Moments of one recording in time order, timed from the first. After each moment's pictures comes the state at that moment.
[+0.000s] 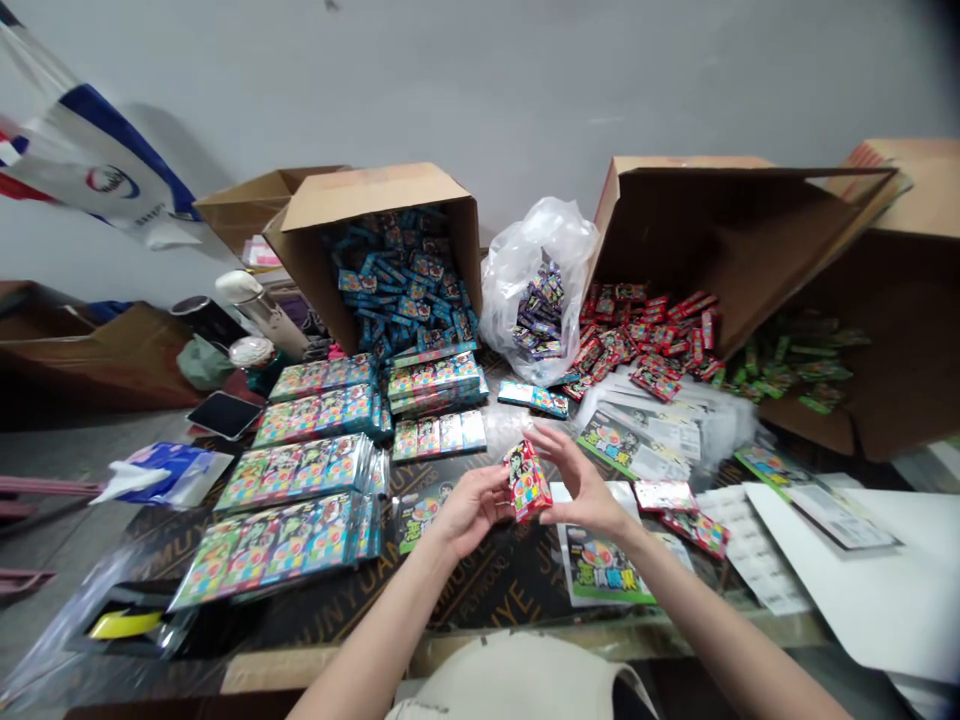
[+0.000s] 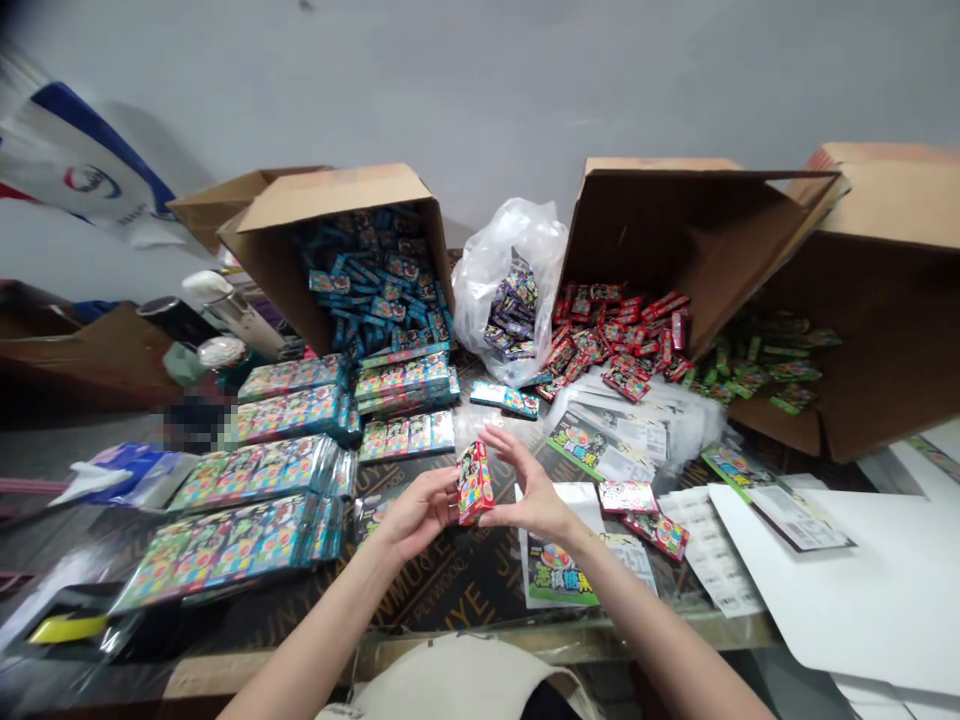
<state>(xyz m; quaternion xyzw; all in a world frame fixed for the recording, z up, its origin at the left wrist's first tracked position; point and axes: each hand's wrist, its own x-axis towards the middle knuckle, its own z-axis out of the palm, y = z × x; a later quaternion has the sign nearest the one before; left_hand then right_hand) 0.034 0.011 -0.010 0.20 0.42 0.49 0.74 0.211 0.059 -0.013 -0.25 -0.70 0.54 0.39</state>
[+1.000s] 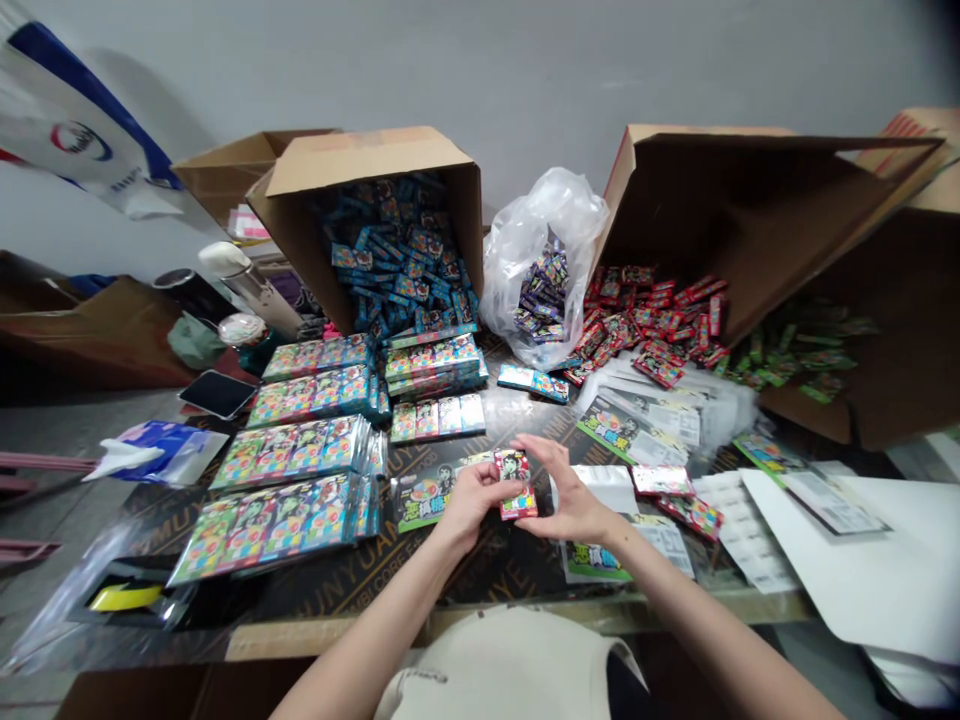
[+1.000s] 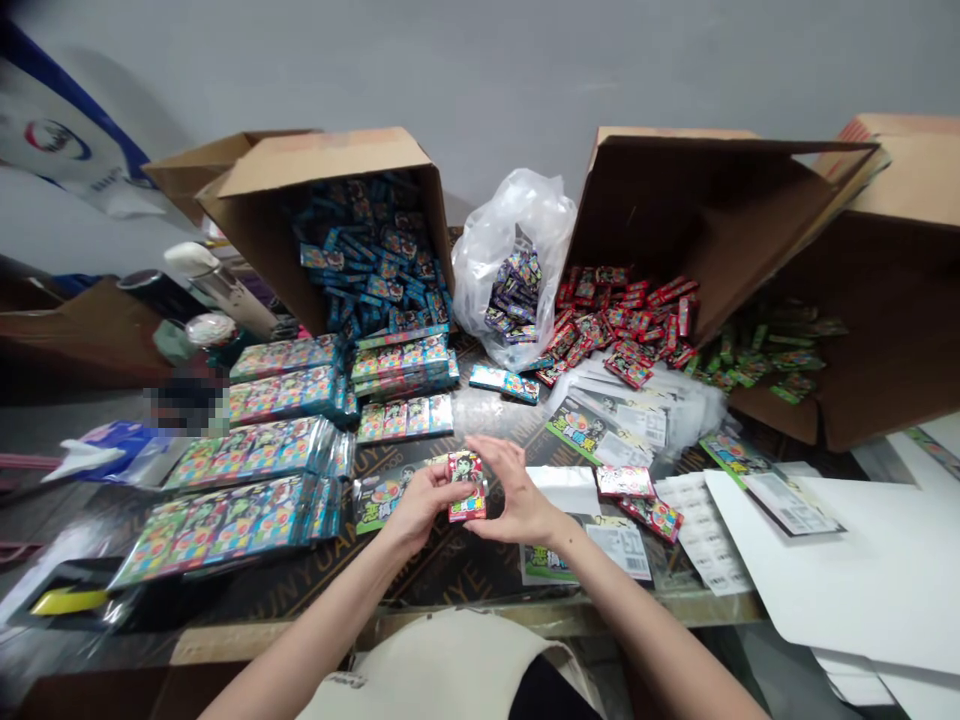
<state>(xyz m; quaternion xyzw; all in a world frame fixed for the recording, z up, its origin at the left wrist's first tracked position) 0.042 0.000 -0.031 0.30 0.51 0.45 0.67 0.206 0.043 -0.025 -0.27 -0.84 0.36 0.30</state>
